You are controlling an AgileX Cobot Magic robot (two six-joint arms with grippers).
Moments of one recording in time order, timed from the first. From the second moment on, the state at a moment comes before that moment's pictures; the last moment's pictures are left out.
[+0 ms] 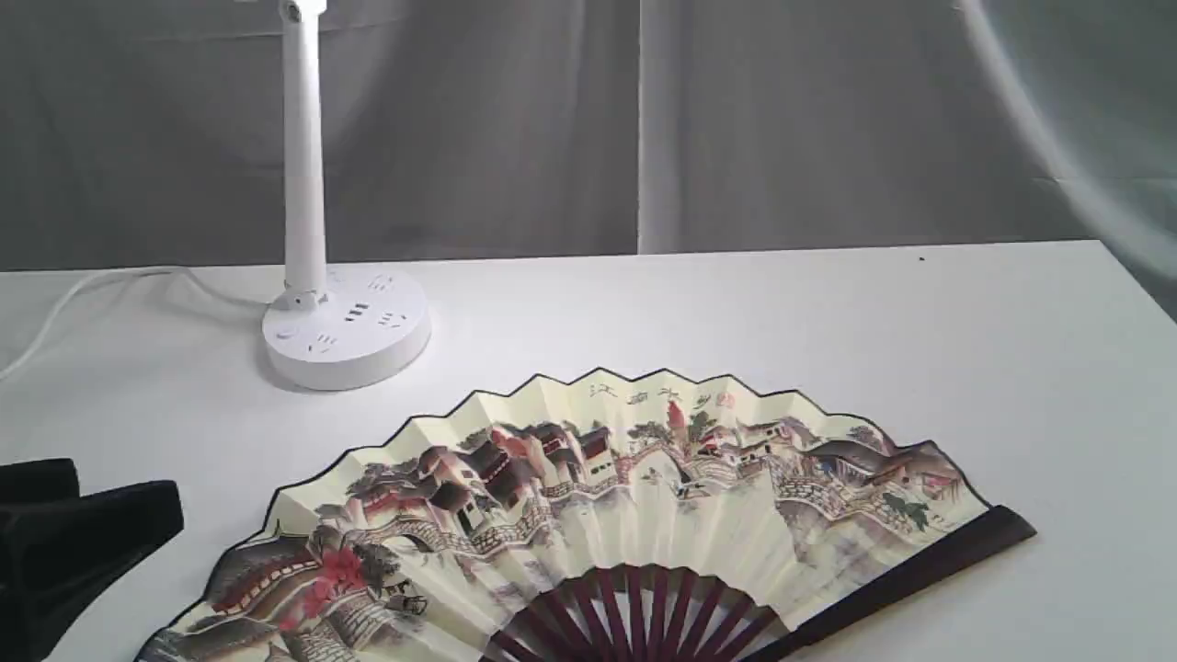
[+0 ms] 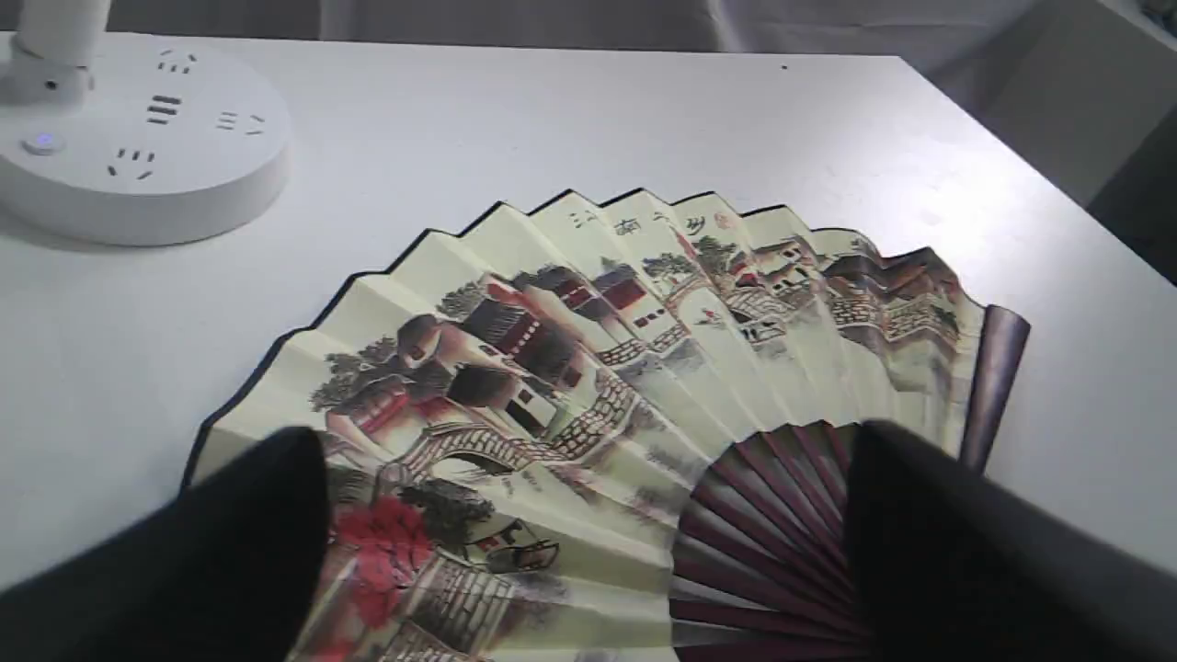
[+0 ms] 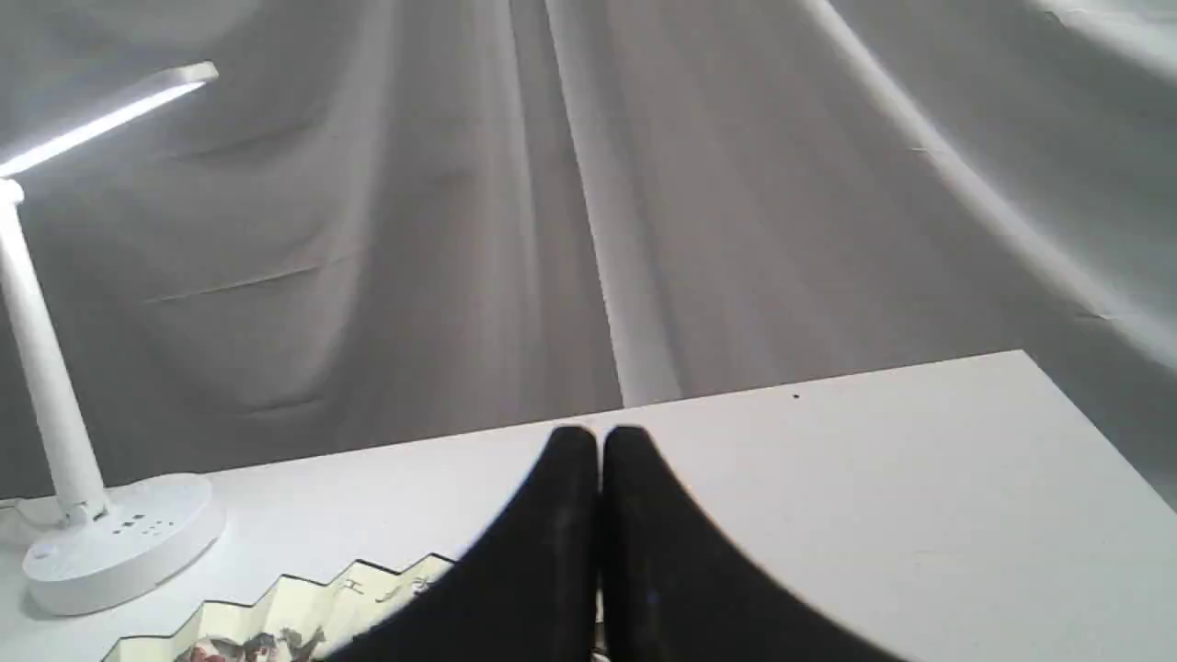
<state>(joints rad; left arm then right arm) 0.19 0.90 -0.32 -1.58 0.75 1.57 0.07 0.01 -0.20 0.05 0.27 0.16</state>
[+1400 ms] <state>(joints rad) 0.18 1.06 -0.71 -0.61 0.91 0.17 0.07 0.01 -0.19 0.05 0.25 0.17</state>
